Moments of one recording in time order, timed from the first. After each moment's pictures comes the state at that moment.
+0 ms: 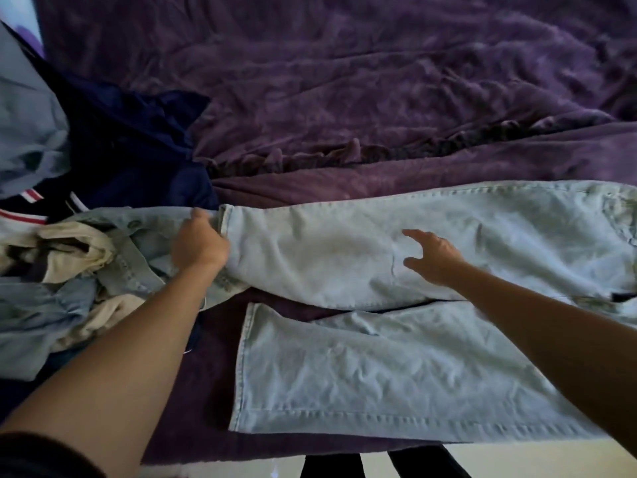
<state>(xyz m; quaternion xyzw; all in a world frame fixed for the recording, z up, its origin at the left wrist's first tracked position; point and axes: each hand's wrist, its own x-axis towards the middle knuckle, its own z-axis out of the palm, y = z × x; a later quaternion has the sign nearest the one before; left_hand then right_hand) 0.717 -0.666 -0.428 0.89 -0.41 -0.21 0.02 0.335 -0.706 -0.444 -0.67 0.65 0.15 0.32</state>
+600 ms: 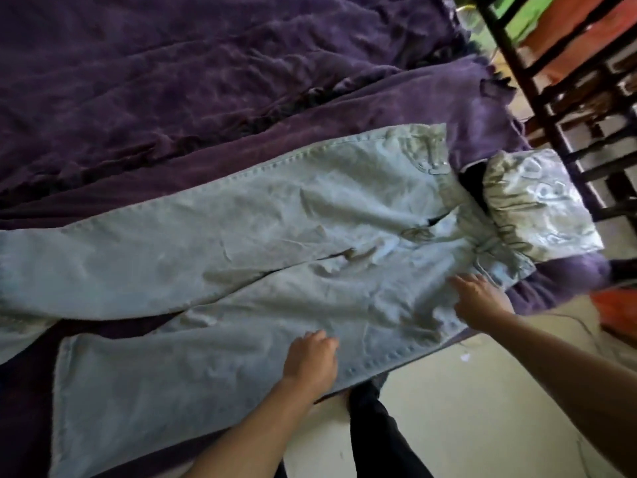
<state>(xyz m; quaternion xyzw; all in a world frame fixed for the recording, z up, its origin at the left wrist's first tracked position) 0.285 -0.494 -0.442 0.48 -0.78 -0.37 -0.15 -0.038 -0.520 -0.418 -0.57 0.74 0.29 0.19</state>
